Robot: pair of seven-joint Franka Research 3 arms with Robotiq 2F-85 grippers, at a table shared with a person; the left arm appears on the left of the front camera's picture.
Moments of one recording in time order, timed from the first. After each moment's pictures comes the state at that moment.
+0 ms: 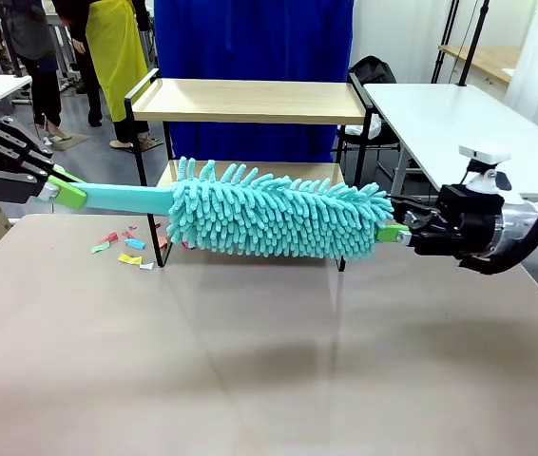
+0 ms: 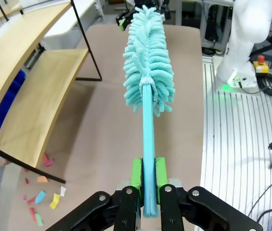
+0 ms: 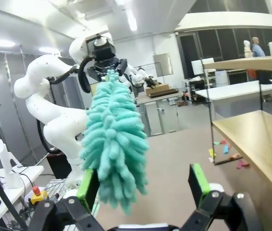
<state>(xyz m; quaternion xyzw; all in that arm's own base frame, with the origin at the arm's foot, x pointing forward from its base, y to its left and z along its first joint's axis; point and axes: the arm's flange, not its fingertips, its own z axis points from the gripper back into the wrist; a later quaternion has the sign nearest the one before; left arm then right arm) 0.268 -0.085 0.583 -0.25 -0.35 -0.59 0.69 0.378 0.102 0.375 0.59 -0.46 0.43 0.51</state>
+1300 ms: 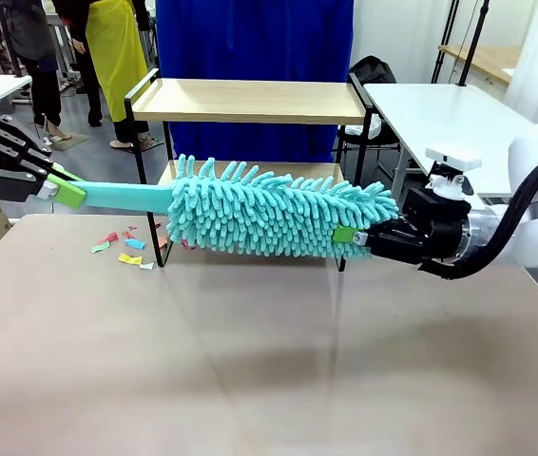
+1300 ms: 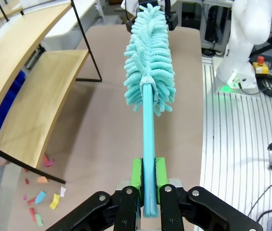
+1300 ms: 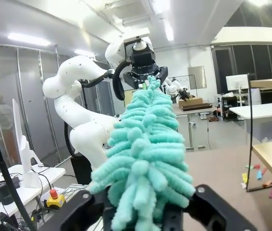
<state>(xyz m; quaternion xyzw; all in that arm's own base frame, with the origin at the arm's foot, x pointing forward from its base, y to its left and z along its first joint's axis) 0.267 -0.085 0.585 -0.25 -0.35 -0.58 0.69 0.365 0.153 0.375 0.64 -0.45 0.46 0.43</state>
